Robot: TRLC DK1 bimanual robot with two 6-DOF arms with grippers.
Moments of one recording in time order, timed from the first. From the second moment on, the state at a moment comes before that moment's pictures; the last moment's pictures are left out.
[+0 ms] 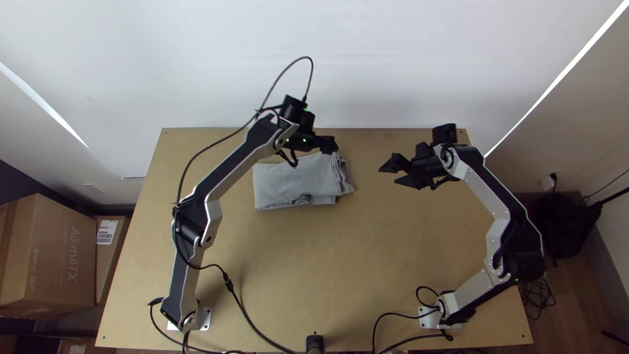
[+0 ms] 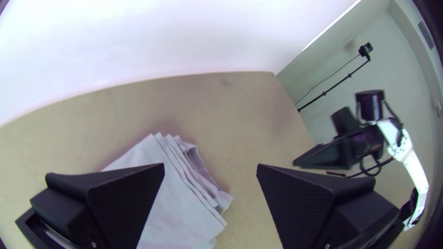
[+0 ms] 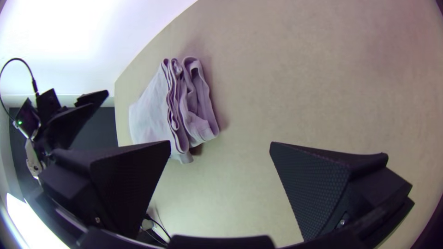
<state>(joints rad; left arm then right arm) -0.55 2.21 2.25 -0.75 0.30 -0.34 0.09 1.73 1.37 -0.76 -0.61 0.40</state>
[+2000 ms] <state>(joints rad) -0.09 1.53 1.92 -0.99 0.15 -0.23 0.30 2.25 1.71 -0.55 -0.68 0.34</state>
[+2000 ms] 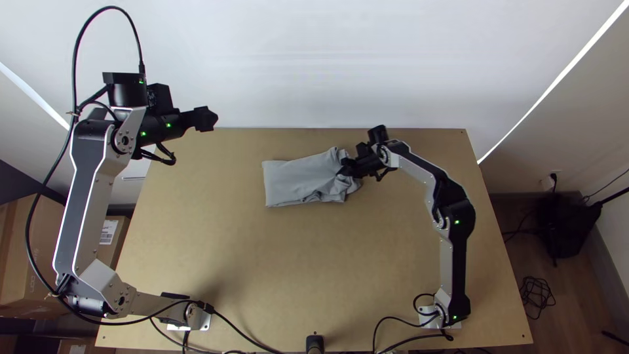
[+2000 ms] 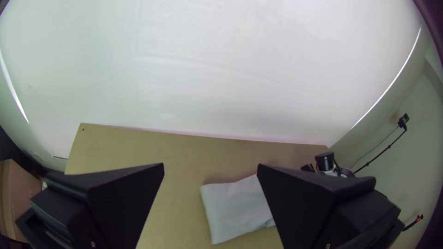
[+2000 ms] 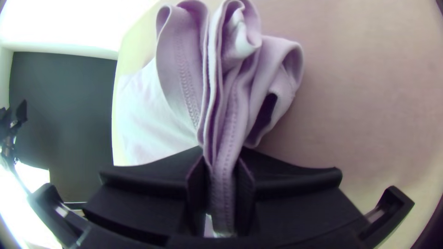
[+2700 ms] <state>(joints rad) -0.09 1.53 1.89 -0.98 0.16 -0.23 -0.39 2.03 1.38 -0.42 -0.56 0.36</state>
